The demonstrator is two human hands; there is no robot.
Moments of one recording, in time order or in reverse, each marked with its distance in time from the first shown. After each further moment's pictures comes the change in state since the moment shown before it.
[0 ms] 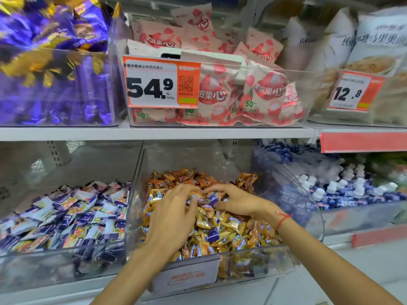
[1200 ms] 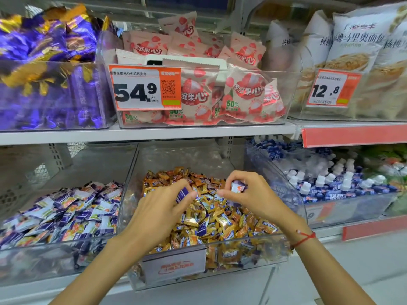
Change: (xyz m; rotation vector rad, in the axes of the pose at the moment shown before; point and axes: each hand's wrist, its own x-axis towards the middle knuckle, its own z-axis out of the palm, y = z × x) left_hand -0.005 0.021 -0.036 0.030 -0.113 0.109; right_hand -0.067 -0.002 -0.021 0.159 0.426 -0.201
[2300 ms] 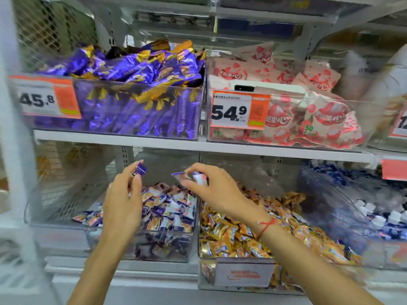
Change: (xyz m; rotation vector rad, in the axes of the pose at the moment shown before) left_hand -0.068 -0.116 -0.091 -0.251 0.695 -0.429; right_hand 0.065 -0.138 0.131 -0.111 -0.138 -0.242
